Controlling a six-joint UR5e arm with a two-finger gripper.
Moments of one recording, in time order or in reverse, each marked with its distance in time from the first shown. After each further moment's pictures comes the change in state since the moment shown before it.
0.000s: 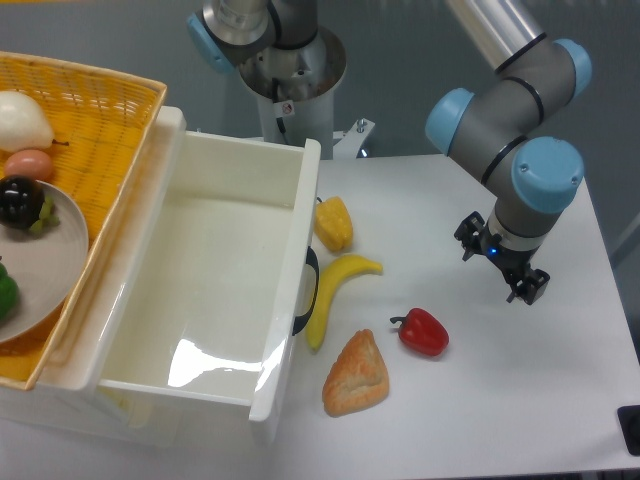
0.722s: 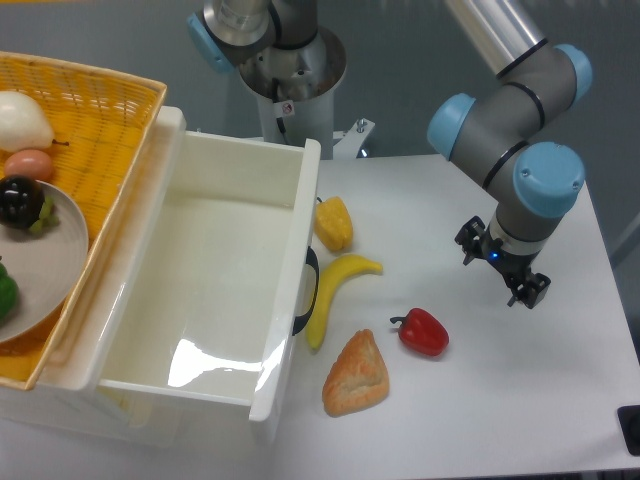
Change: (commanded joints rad) arm -0.011 -0.011 -0.006 0.052 -0.029 0.009
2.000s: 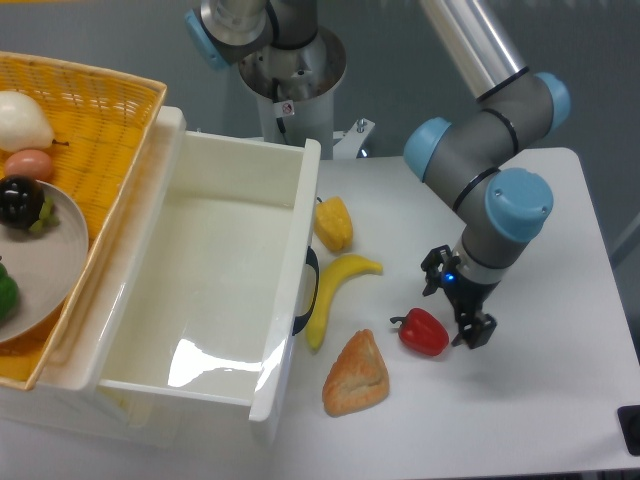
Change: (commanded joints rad) arm -0.090 -0.044 -0.005 0.020 -0.201 0.481
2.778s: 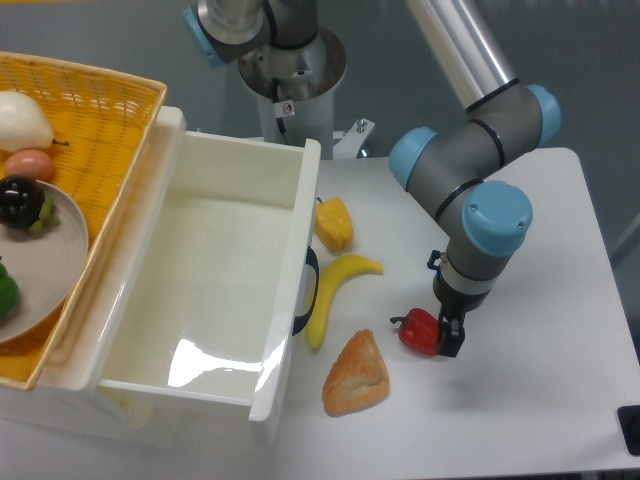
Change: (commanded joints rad) arm -0.032 -0.021 0.023 0.021 0.130 0.333
